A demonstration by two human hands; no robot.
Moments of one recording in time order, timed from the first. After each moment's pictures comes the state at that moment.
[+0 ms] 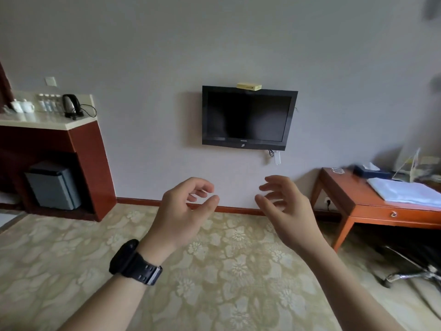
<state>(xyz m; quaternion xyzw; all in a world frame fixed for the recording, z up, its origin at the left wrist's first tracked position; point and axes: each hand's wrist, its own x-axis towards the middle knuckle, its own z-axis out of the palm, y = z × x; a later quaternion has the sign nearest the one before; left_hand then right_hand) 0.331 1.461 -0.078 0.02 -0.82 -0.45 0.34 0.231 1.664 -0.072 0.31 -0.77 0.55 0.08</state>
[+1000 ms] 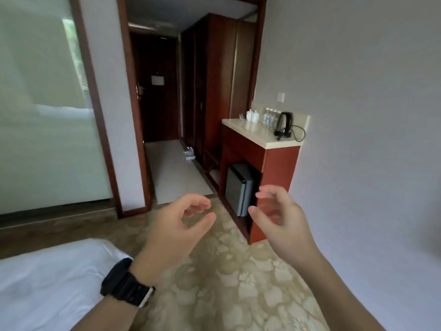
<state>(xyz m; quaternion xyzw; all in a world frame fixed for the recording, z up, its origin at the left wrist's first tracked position) 0.191 0.935 -0.117 0.46 -0.68 -0.22 0.53 -0.030 0.935 -0.100 0.66 -0.51 0.51 -0.21</state>
